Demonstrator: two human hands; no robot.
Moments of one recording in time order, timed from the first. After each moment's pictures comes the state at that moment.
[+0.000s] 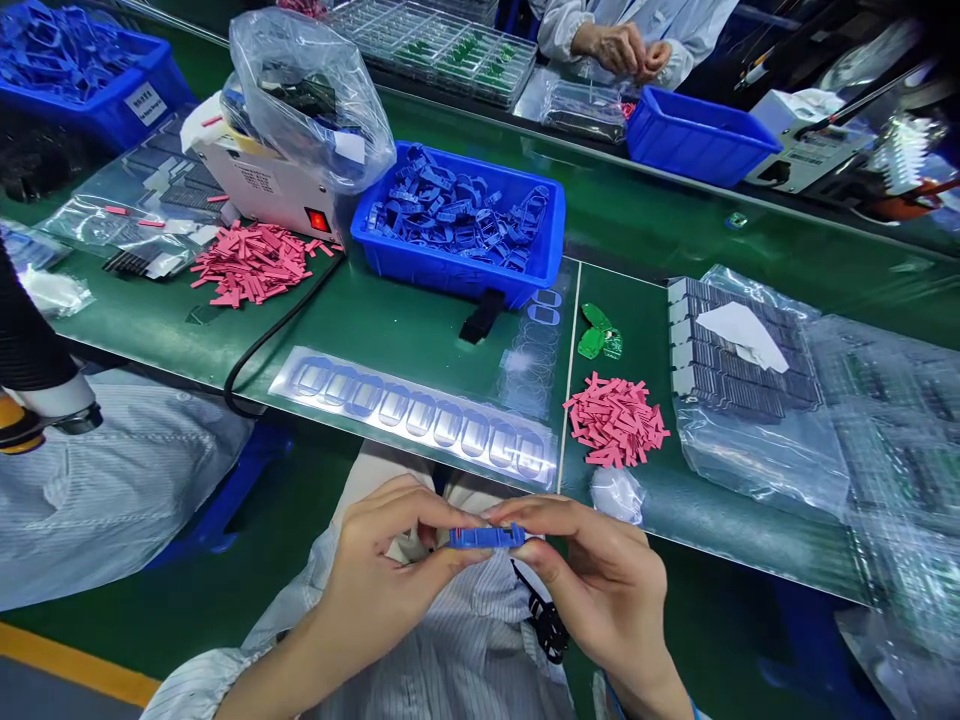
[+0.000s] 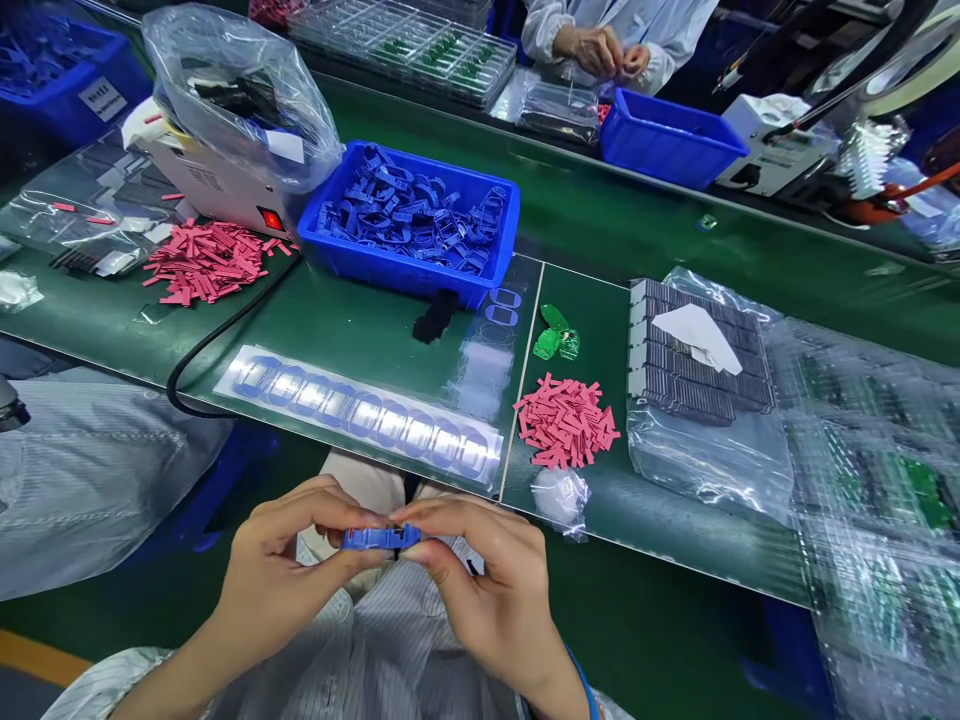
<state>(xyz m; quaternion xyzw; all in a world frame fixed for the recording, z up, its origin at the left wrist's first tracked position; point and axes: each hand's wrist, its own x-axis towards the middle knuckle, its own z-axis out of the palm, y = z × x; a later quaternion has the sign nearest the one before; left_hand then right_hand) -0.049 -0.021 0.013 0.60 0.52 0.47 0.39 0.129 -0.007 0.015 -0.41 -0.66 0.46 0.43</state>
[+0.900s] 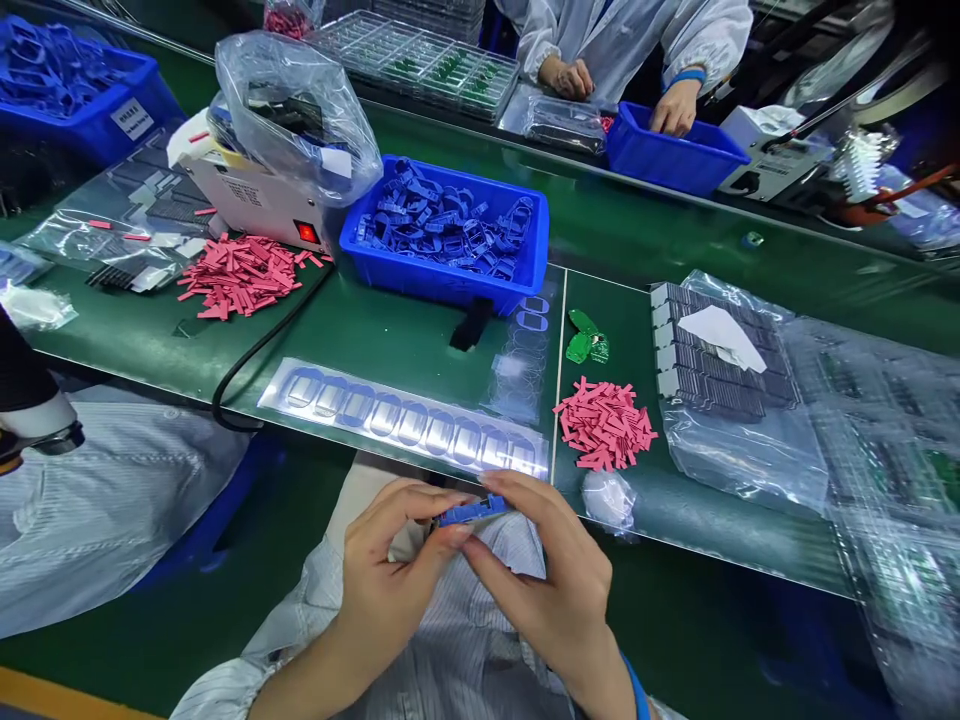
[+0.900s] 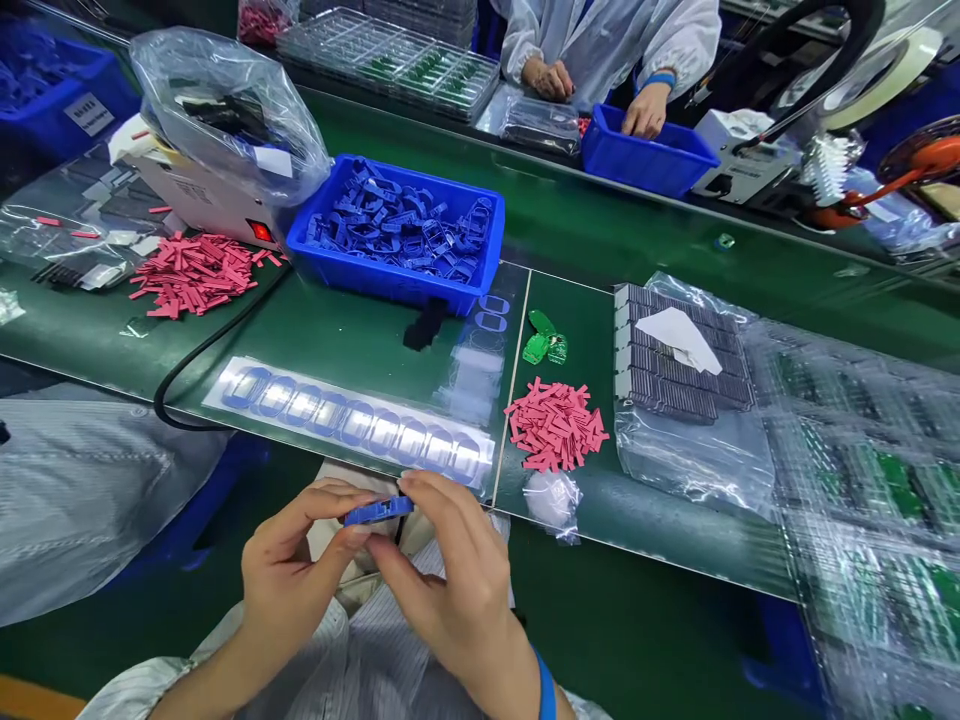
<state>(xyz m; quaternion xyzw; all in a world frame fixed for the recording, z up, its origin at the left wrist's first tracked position) -0.036 -0.024 -0.009 0.54 0.49 0.56 0.38 0.108 -0.010 0.000 -0.46 -0.74 0.18 0.45</state>
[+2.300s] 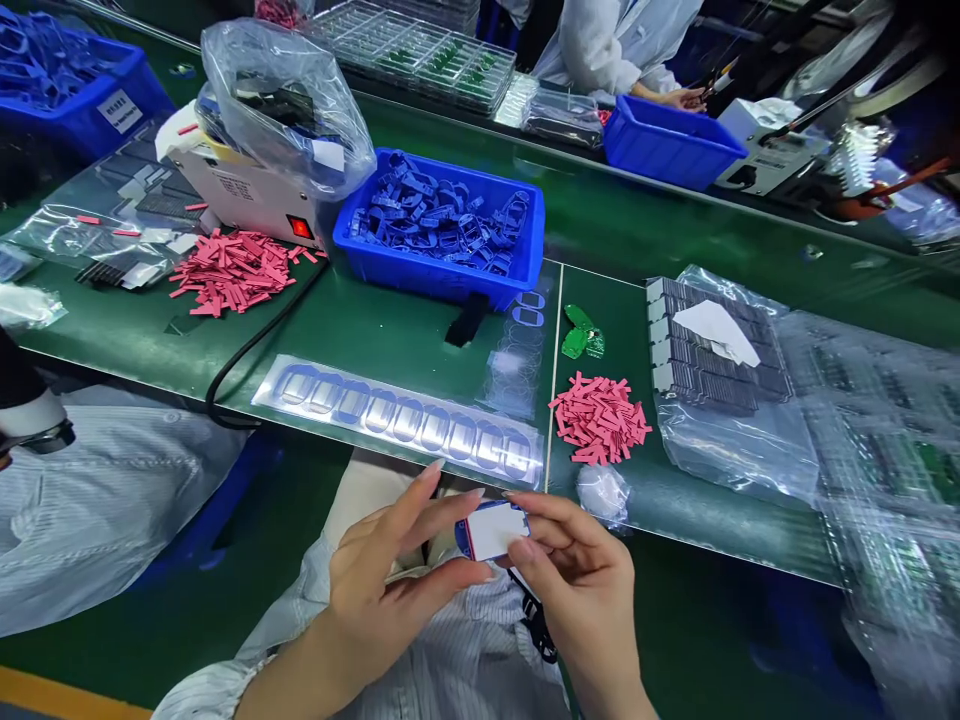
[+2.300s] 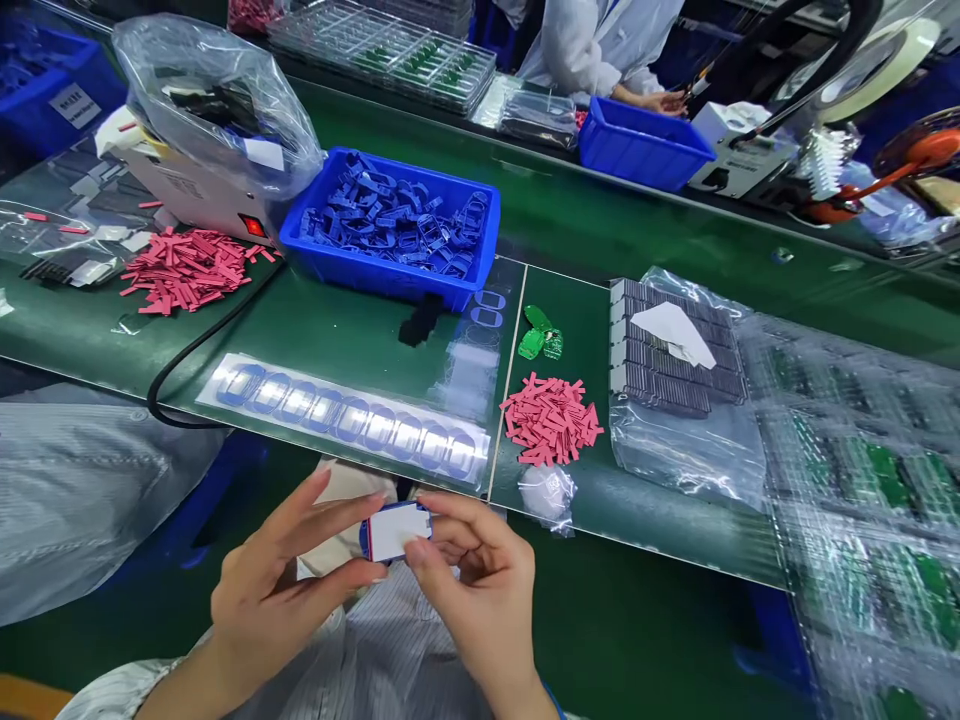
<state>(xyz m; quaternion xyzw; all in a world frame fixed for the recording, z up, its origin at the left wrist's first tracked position) -0.043 -0.028 0.000 0.65 0.46 0.53 0.30 0.115 -0.022 0.010 -0.52 -0.43 0.53 0.51</state>
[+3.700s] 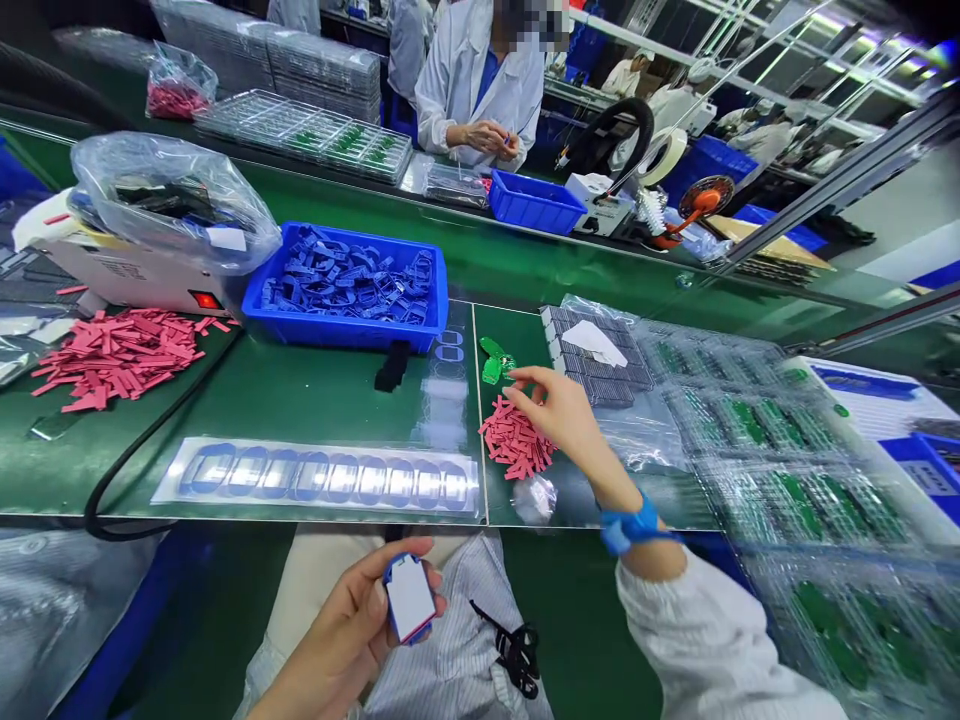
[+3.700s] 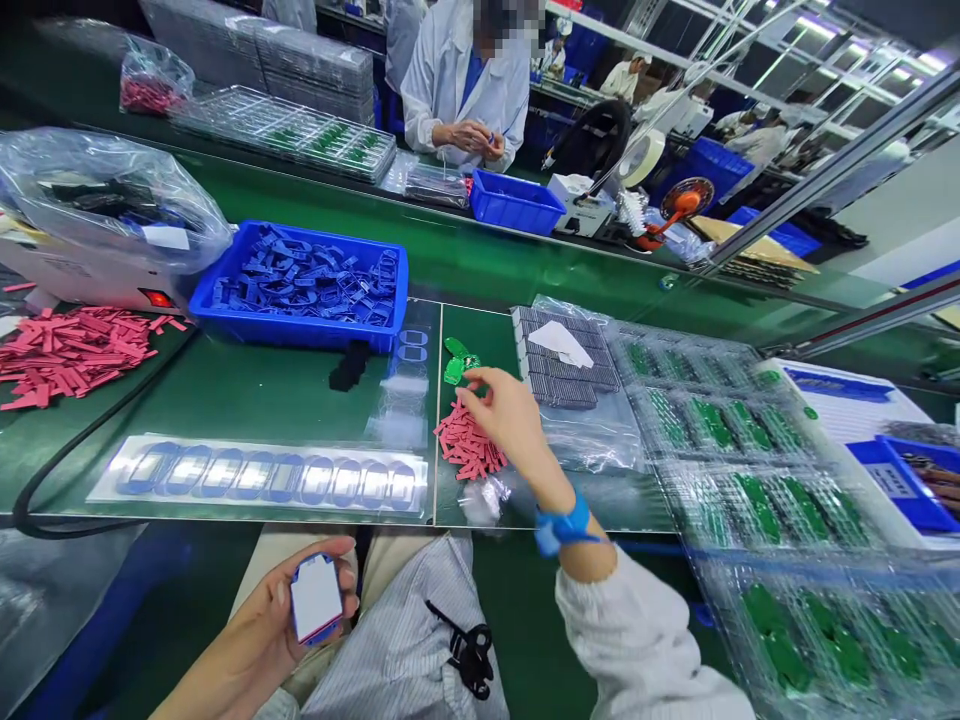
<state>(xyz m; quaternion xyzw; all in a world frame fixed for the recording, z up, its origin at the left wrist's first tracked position) -0.037 -0.013 0.005 0.07 0.40 0.35 0.84 0.217 0.118 0.007 -0.70 -0.66 0.16 0.22</state>
